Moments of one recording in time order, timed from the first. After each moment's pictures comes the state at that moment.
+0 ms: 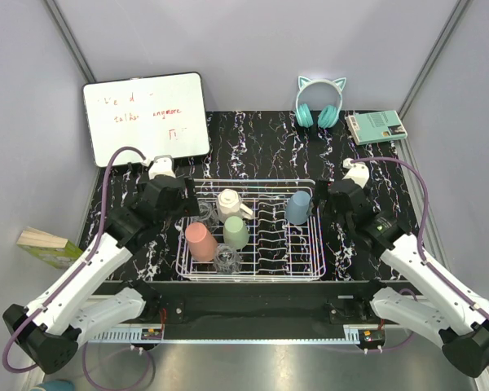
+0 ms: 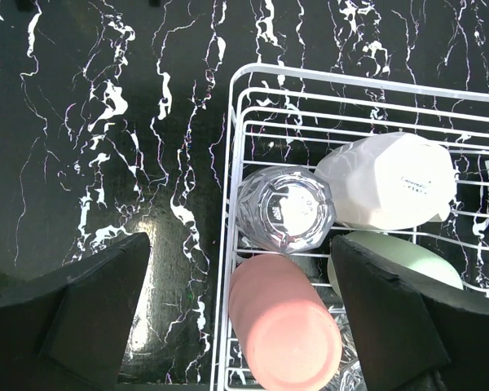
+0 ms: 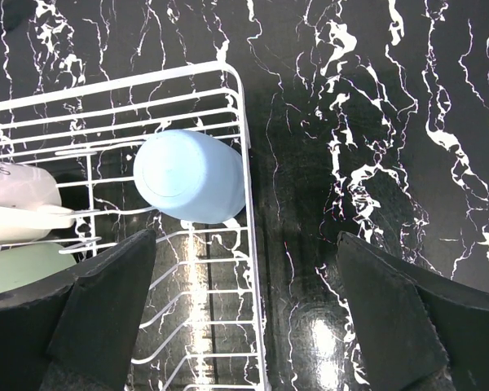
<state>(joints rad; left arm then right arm) -0.61 0.91 0.94 -0.75 -0.45 -0.53 0.63 0.90 0.86 -0.63 0.45 0.59</state>
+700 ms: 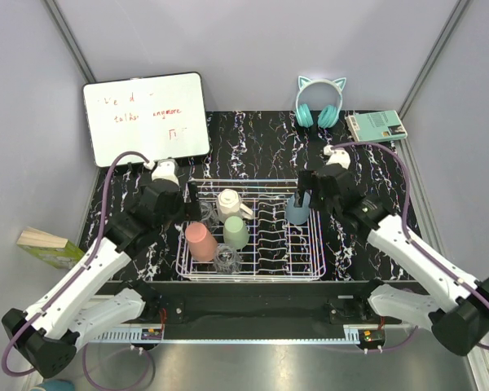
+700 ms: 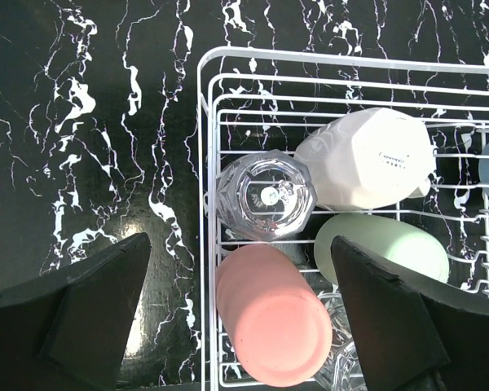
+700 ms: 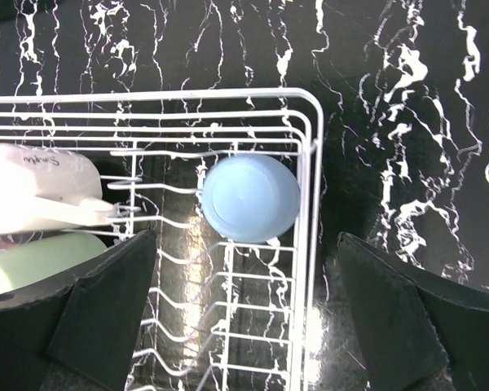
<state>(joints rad) -0.61 0.88 0.90 -0.71 -0.37 -0.49 0.63 1.06 0.96 -0.56 0.34 0.51</state>
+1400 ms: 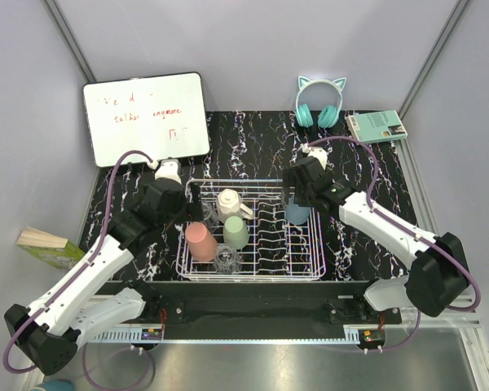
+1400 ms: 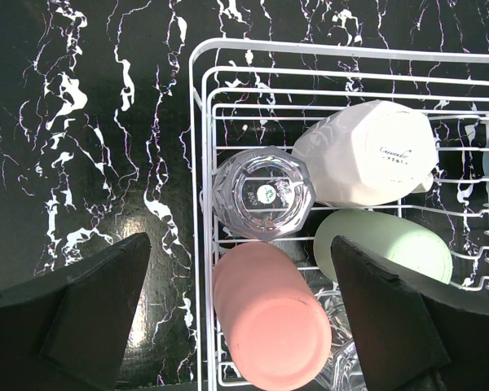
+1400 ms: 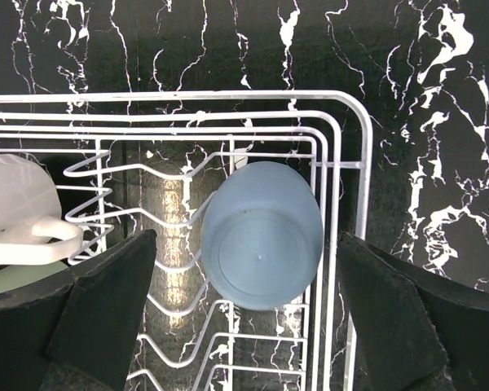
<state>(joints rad) -0.61 0.89 0.89 -0.70 -0.35 -0.49 0.63 1.37 1.04 -0.52 0.33 0.53</state>
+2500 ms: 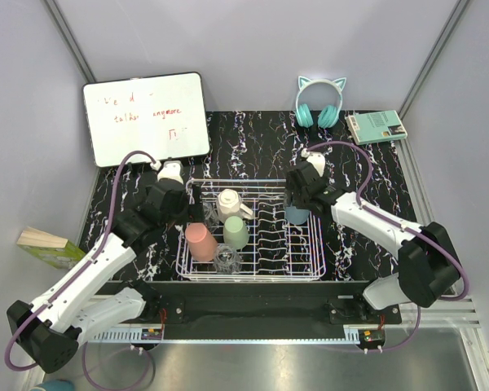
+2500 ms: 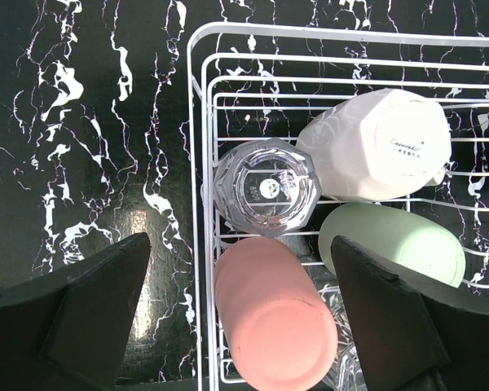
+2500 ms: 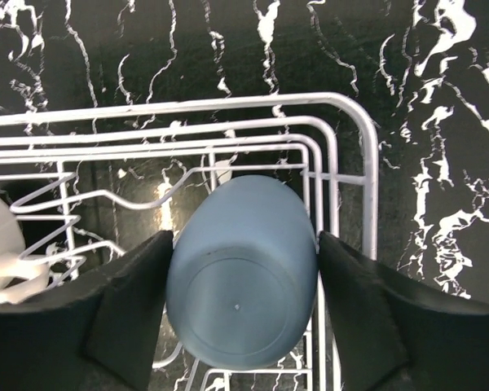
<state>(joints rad) -0.61 0.91 0.87 -0.70 -0.34 -0.49 0.63 1.44 0.98 -0.42 0.38 0.57</state>
